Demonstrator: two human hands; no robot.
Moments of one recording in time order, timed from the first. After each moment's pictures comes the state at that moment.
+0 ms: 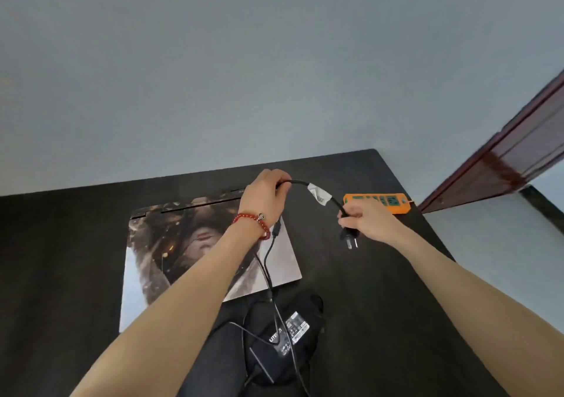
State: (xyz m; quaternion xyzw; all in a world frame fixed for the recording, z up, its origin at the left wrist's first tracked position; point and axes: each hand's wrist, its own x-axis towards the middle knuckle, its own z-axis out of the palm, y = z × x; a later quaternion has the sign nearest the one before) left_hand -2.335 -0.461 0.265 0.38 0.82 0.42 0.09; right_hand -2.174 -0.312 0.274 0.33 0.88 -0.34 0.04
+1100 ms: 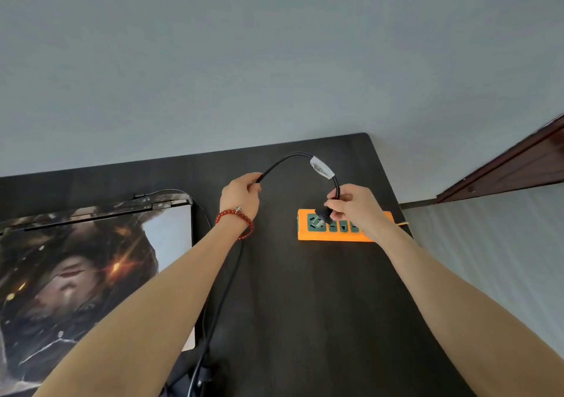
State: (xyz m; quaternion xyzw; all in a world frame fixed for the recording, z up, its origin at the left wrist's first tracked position) left_hand -2.345 -0.242 0.135 0.15 0.88 0.41 0.20; right_hand -2.204 -0.077 0.143 0.40 0.74 -0.54 0.01
